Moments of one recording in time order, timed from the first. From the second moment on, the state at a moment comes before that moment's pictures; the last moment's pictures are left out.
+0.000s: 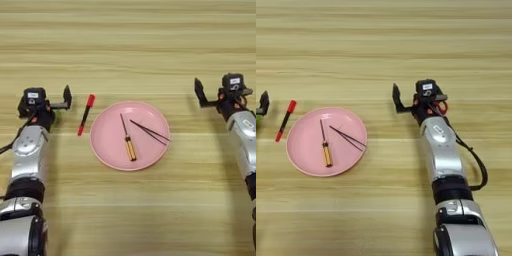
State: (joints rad) left arm -0.38 0.27 0.25 0.74 -0.16 -0.31 -0.18; right arm -0.42 -0.15 -0.11 0.46 0.08 -0.10 0.18
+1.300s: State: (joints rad) left arm -0.34 0.31 0.22 0.78 -0.12 -0.15 -0.20; right arm -0.42 -0.15 -0.11 0.47 0.08 -0.10 0.18
